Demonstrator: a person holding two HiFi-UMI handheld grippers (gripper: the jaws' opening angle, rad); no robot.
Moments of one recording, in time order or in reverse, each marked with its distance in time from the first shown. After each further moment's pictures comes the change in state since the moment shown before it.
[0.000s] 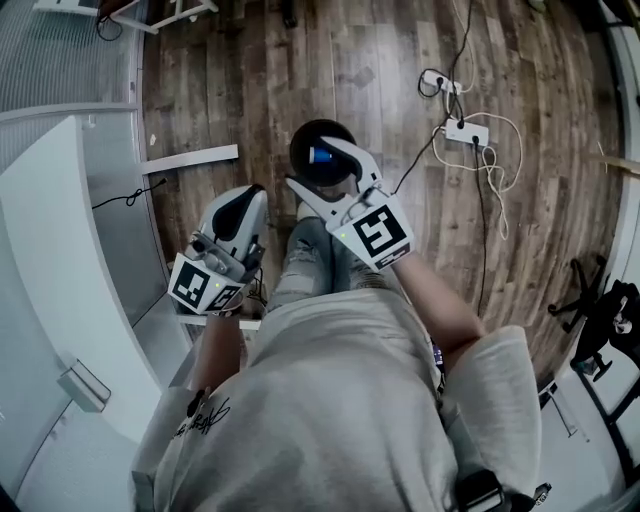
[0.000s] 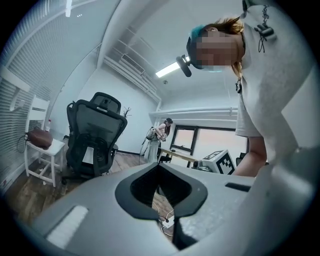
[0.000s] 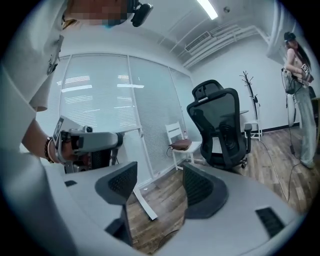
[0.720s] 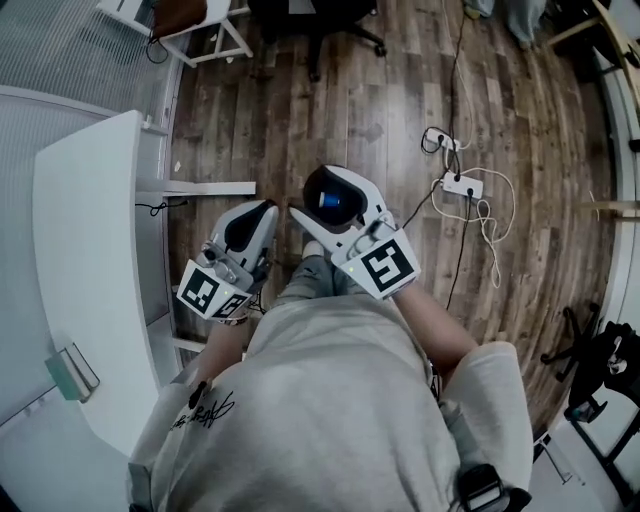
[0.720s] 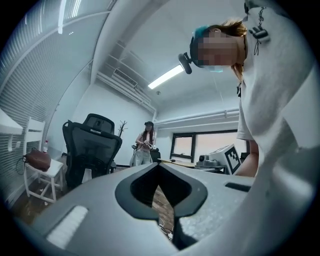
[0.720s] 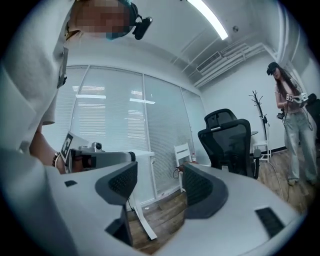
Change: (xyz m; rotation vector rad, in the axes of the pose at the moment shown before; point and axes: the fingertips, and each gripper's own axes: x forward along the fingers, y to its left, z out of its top) left arm -0.012 -0.042 0.078 0.118 -0.110 0.001; right arm -0.045 0.048 0.115 -0.101 -0.182 0.078
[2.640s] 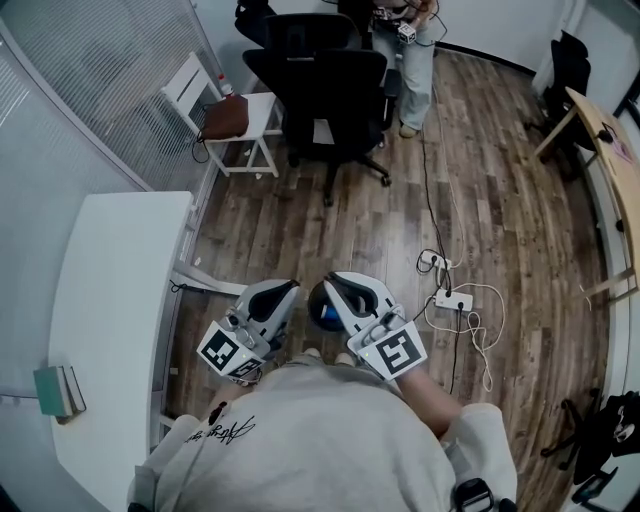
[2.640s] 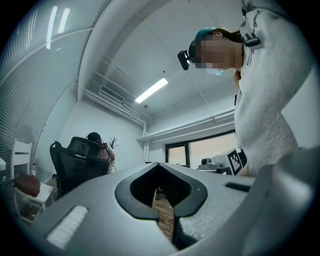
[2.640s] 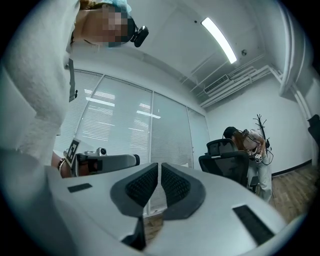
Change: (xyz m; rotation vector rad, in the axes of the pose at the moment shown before) left arm 0.009 -0.070 0.076 0.135 -0.146 -0.074; right arm -0.069 0.025 0.089 -0.122 -0.159 -0.005
